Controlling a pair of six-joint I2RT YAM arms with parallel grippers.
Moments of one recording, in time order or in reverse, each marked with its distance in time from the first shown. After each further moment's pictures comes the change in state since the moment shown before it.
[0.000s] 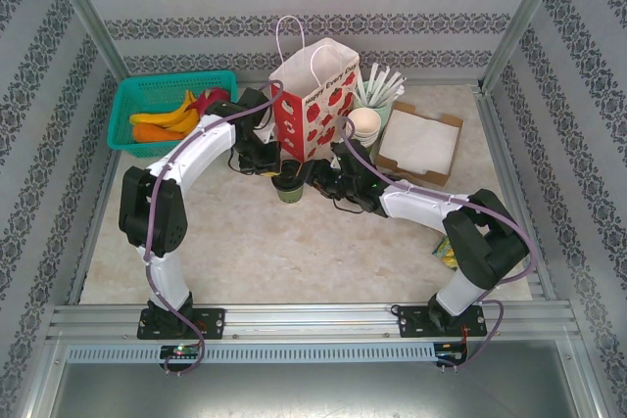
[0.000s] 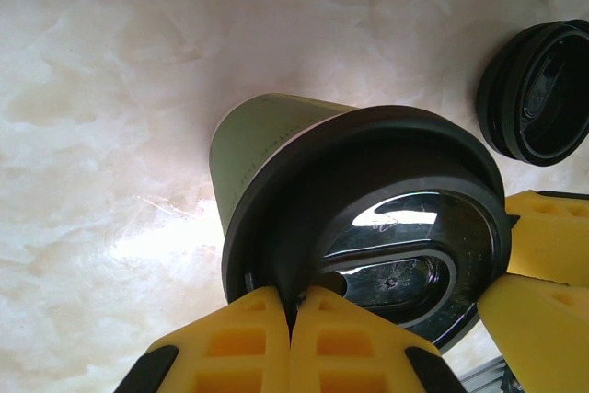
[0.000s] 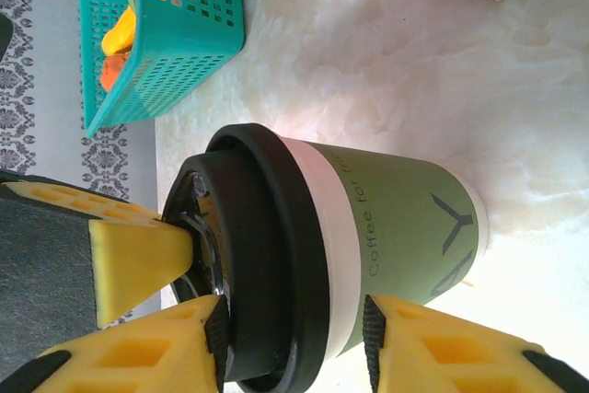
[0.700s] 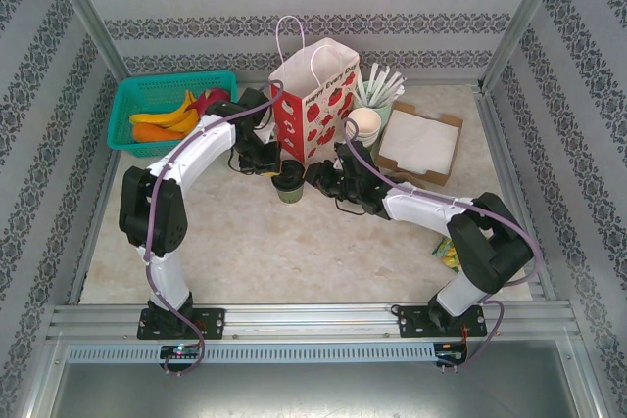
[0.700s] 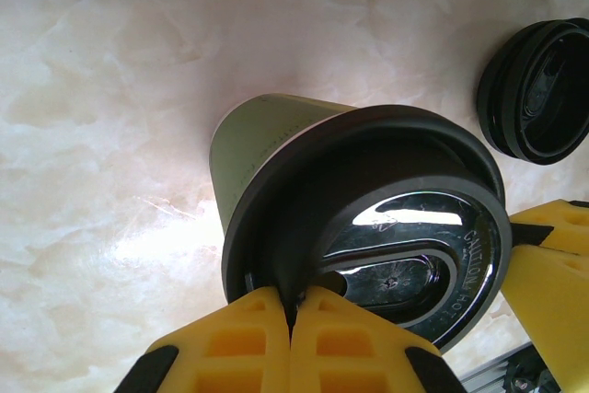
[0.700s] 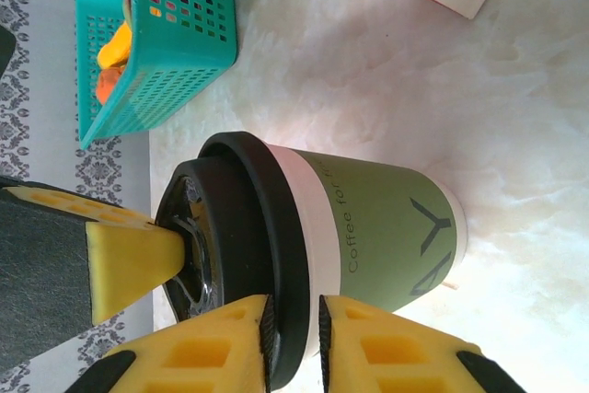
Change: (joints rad) left arm 0.000 0.001 0.000 0.000 0.001 0.006; right arm 0.000 -0.023 -0.024 0.002 0.034 -0.004
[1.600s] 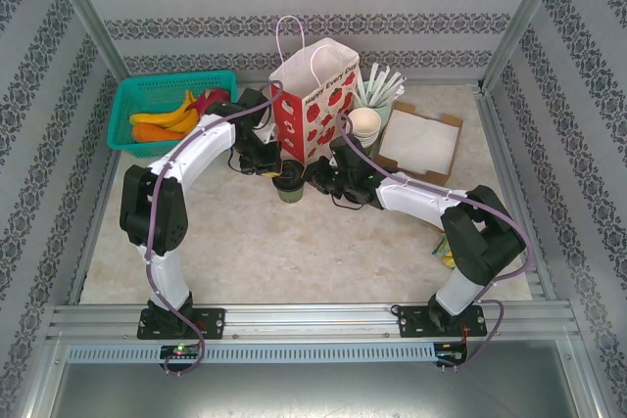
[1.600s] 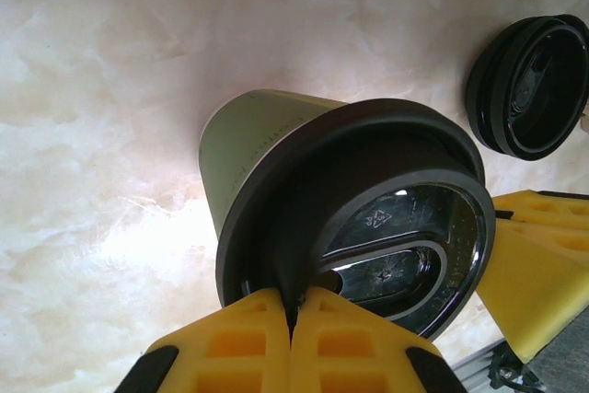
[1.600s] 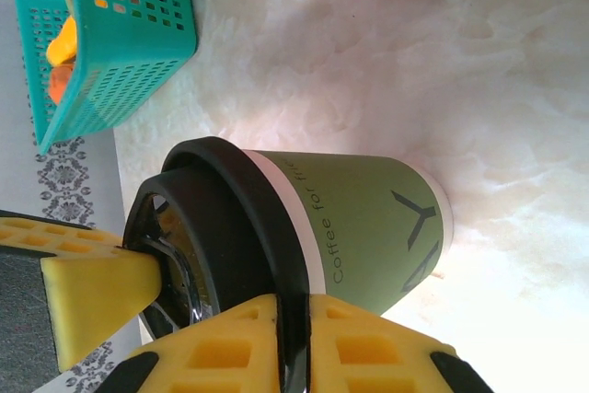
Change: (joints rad) left arm 0.014 0.031 -0.016 0.006 0.050 0.003; right arm 0.000 0.069 0.118 -0.190 0.000 0.013
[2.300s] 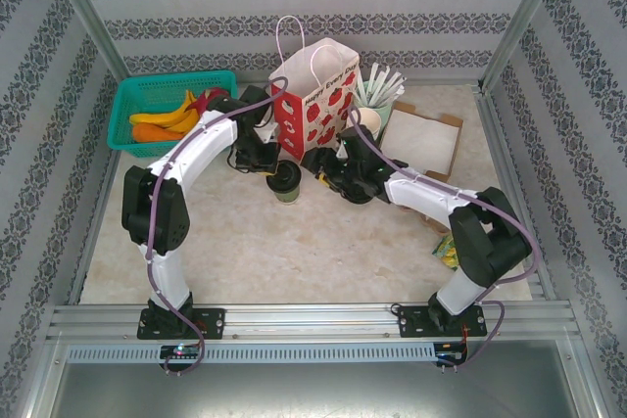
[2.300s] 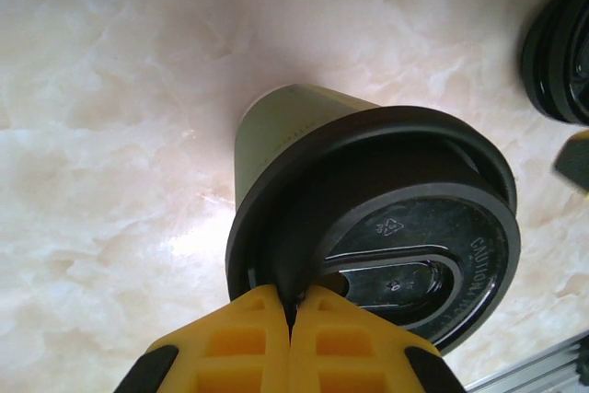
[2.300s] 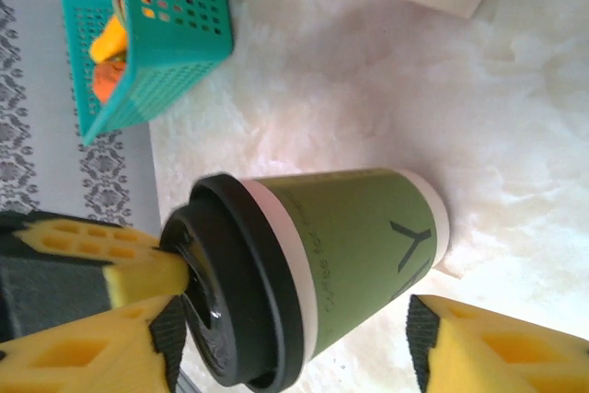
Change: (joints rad) left arm -0.028 -0.016 0.101 -0.123 -0.133 0.134; right arm -0.078 -0.048 0.027 -0.012 -0.122 -0.035
